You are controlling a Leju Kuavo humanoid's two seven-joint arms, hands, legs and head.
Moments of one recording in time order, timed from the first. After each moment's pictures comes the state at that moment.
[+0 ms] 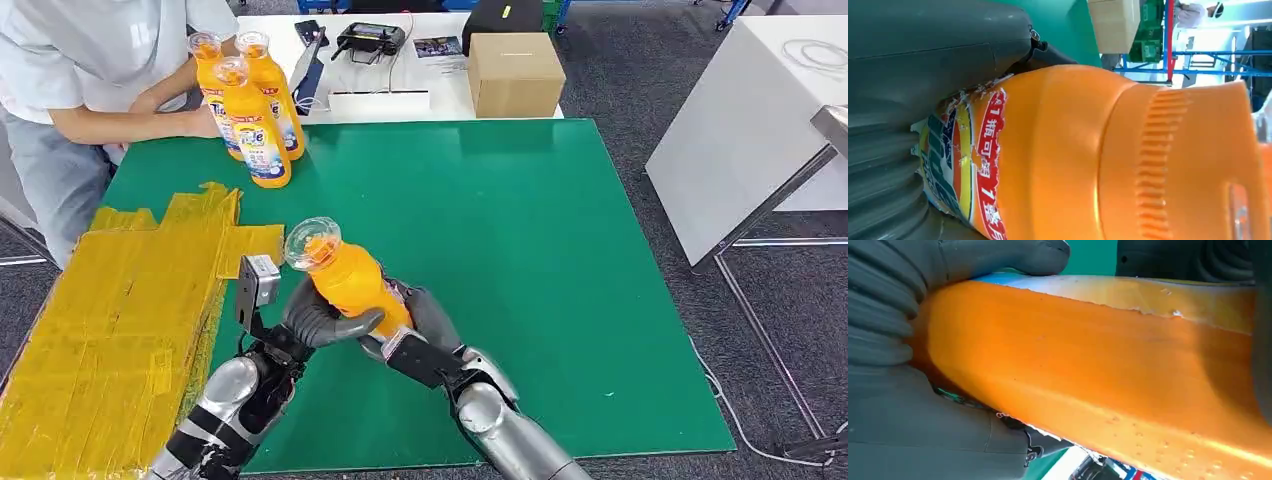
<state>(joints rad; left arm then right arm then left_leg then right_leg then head) -0.30 -0.07 -0.48 -1.34 0.32 -0.19 -0.28 -0.30 0.12 0.61 -1.08 0.36 -0.09 -0.37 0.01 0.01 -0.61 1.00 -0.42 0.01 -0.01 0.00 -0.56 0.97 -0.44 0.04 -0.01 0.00</state>
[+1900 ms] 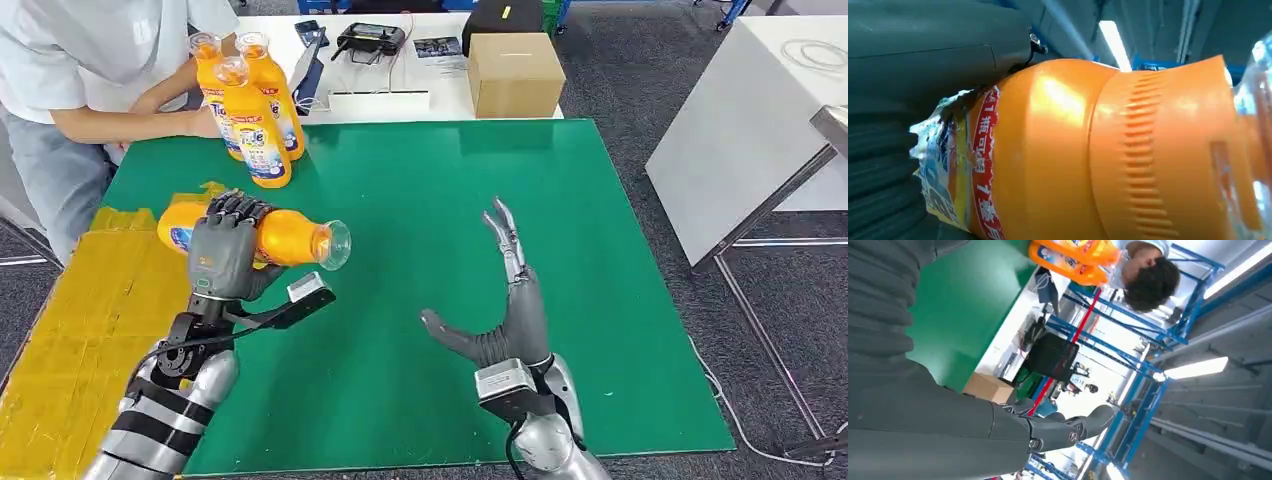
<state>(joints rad) -0.37 0.05 -0.34 -1.34 -1.31 0.50 -0.04 -0.07 0.03 0.46 -1.68 0.42 -0.37 -0.42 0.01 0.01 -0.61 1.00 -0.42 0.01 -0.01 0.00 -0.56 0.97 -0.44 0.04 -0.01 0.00</state>
